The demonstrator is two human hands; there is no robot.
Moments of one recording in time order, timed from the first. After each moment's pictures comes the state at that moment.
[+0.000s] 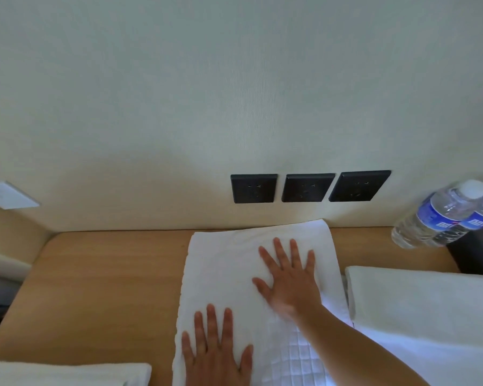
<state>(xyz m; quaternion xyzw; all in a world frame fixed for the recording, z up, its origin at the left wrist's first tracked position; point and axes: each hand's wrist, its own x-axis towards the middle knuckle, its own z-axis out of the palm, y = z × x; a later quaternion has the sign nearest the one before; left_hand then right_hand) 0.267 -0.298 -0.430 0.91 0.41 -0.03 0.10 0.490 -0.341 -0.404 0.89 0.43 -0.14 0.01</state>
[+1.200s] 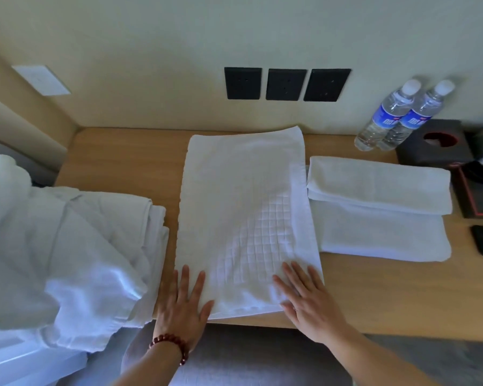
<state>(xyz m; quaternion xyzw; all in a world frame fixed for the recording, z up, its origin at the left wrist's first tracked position) 0.056 -0.426 -0.397 0.90 0.38 -0.20 0.08 0.313 -0.656 -0.413 0.79 0.60 -0.12 0.00</state>
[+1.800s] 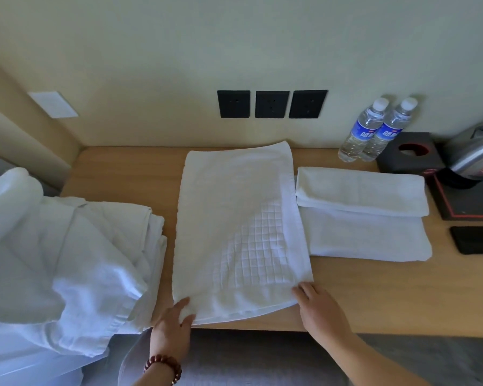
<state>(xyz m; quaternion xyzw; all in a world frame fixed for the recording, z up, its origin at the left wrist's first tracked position) 0.050 -0.443 -0.365 0.73 0.58 -0.05 0.35 0.309 -0.672 -0.382 0.85 0.50 -0.12 -0.03</state>
